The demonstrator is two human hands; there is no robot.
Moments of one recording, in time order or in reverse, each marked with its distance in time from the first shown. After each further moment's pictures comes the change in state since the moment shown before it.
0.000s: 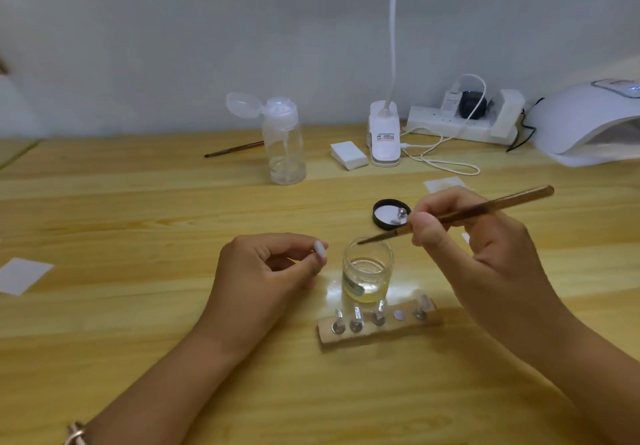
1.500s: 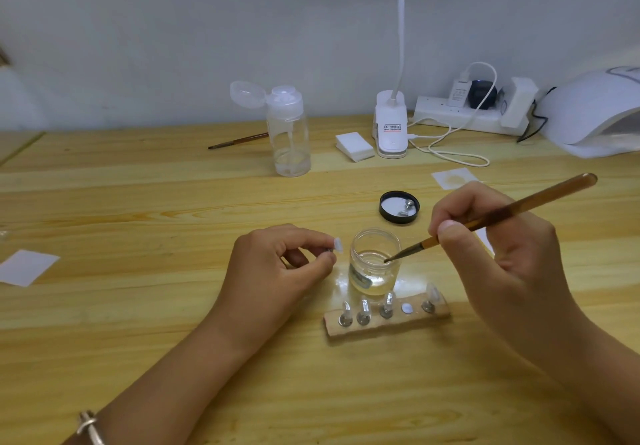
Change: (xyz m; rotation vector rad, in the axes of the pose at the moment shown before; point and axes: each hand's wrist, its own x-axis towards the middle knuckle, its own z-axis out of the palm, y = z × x) left_hand -0.001 0.007 0.002 0.210 -0.031 0.056; right_hand -0.004 -0.005 0.003 0.011 0.053 -0.095
